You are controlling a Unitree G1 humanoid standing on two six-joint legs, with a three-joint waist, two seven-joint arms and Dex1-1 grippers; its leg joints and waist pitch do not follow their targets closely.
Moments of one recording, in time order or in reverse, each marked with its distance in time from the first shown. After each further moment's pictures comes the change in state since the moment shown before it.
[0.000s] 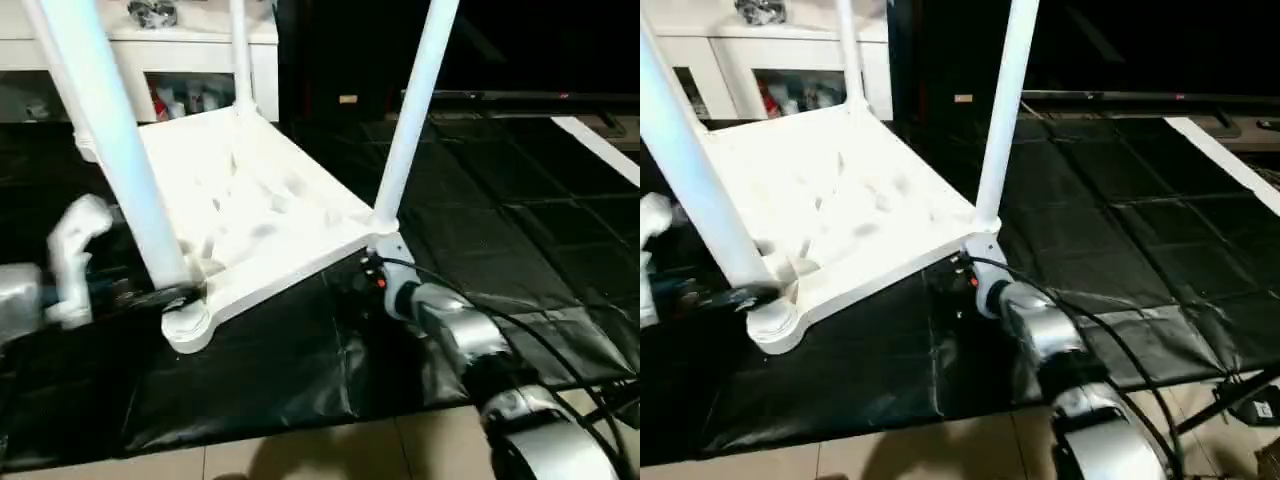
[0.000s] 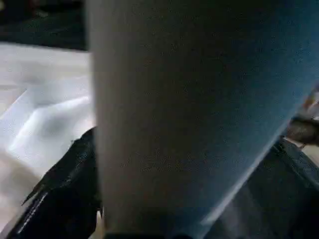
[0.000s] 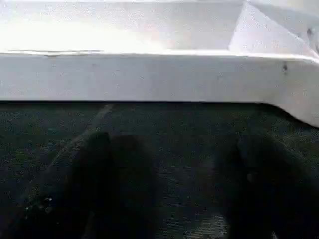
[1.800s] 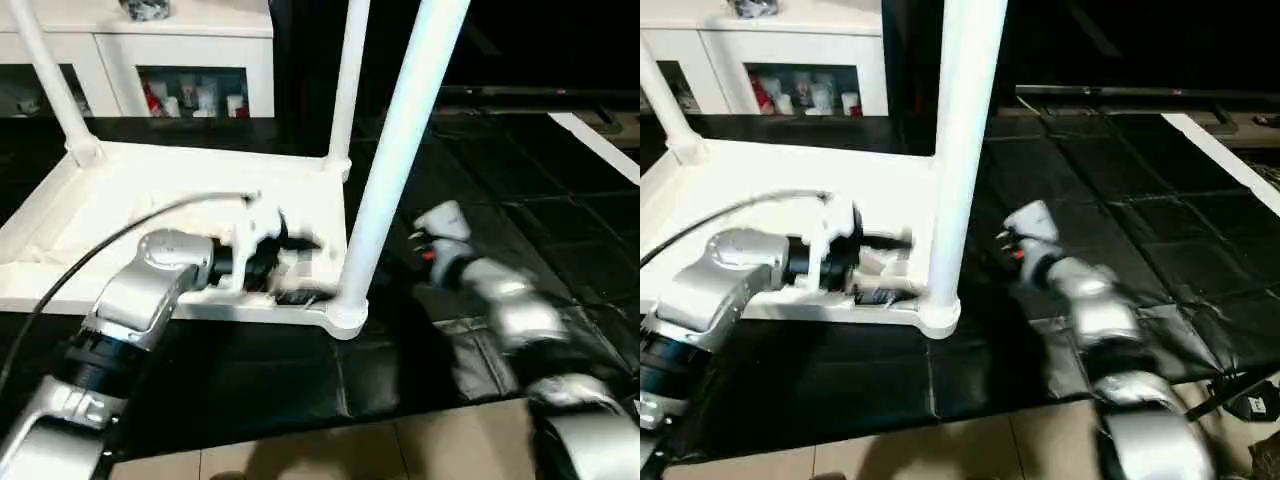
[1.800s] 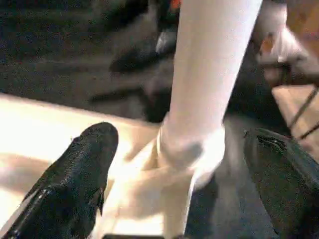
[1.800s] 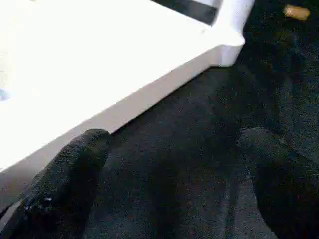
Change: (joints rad) left arm -0.316 -0.201 -0.453 0.360 0.267 -0.323 -0.023; right arm 0.061 -0.215 -0.079 -0.211 0.017 -0.097 0.259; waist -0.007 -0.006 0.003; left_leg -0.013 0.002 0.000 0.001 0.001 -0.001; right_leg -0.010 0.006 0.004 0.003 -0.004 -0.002
